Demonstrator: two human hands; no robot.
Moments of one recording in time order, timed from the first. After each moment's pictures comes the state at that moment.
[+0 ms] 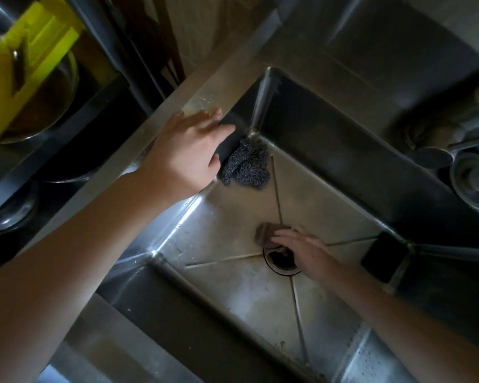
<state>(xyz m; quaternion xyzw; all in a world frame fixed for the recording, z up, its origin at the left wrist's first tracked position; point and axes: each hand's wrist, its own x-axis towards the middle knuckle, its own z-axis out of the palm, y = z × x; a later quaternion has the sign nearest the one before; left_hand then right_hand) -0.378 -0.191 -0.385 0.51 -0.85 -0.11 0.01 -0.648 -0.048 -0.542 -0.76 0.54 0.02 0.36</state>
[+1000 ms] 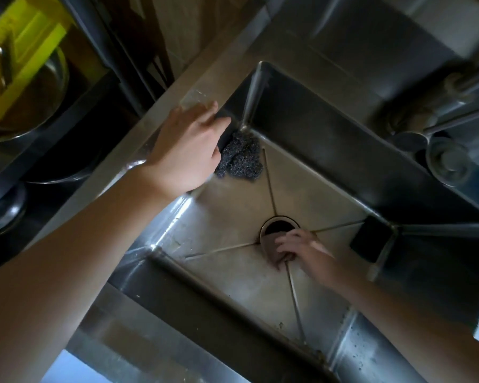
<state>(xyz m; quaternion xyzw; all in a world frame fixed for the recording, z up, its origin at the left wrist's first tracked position) -0.380 -0.187 -0.385 0.51 -0.86 -0.08 0.01 -0.655 -0.012 -0.524 -0.72 0.56 -0.03 0.41</state>
